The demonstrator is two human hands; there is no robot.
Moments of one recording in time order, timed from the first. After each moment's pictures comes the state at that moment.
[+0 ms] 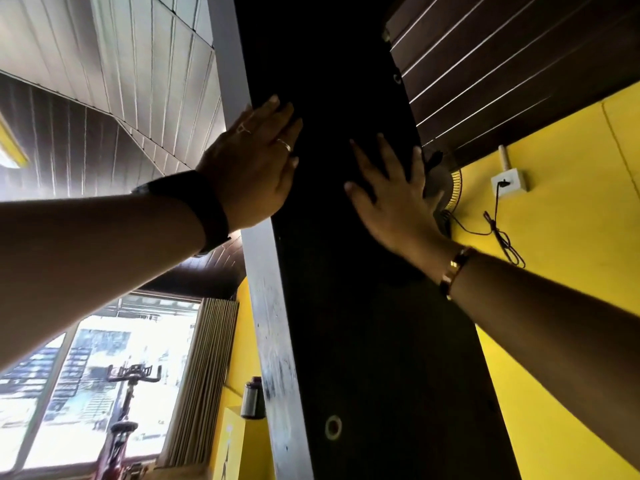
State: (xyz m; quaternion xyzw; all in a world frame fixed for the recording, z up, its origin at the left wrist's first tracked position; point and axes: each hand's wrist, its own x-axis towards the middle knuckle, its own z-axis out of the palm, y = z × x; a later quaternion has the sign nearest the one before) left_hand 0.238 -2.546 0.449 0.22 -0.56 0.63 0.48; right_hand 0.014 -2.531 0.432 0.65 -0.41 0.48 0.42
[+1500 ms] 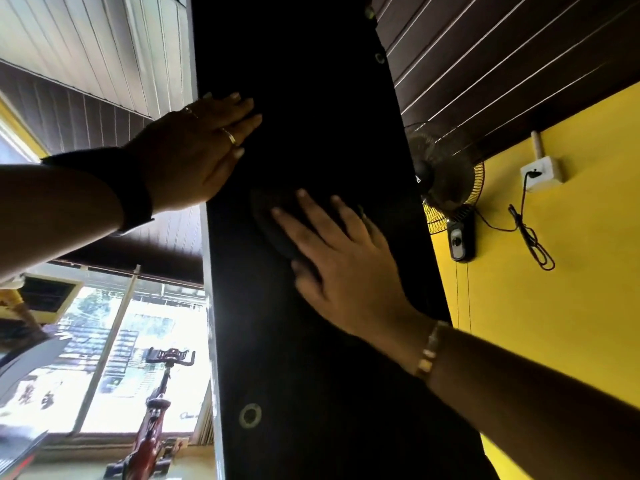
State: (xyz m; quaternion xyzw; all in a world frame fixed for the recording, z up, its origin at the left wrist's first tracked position) left_hand 0.234 -2.530 0.444 0.24 -0.55 0.70 0.38; right_hand -0.015 -2.550 0.354 0.67 -0.25 0.39 0.57
